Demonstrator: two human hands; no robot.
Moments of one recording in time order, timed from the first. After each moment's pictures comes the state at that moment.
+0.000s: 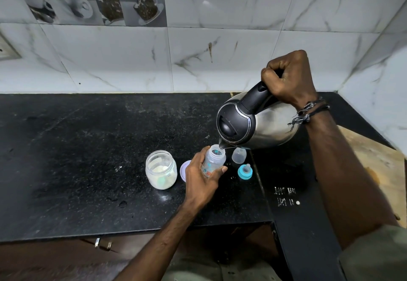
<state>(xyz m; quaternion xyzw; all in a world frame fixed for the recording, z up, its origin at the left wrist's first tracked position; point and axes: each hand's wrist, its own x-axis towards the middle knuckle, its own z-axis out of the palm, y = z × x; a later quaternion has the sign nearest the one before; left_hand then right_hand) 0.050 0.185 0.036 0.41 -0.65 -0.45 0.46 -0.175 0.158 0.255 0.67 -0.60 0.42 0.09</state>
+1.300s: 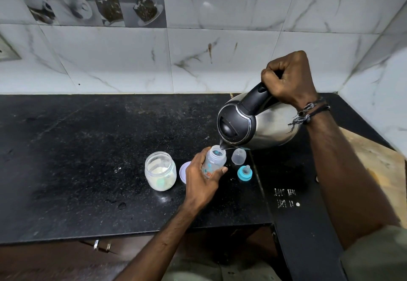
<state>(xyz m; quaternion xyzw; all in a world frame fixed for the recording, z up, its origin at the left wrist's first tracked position) 0.047 0.183 0.036 0.40 -0.65 -0.45 0.46 -0.178 0.156 0.256 0.68 -0.60 0.41 0.10</state>
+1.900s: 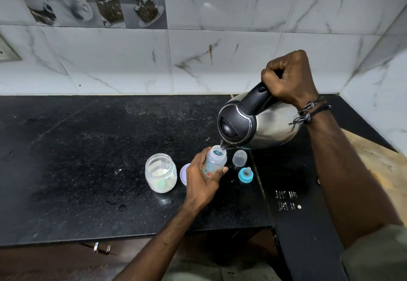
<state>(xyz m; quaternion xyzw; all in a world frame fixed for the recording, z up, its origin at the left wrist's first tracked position) 0.046 0.178 0.037 0.40 -0.65 -0.45 0.46 -0.181 0.149 0.257 0.68 -0.60 0.40 0.11</state>
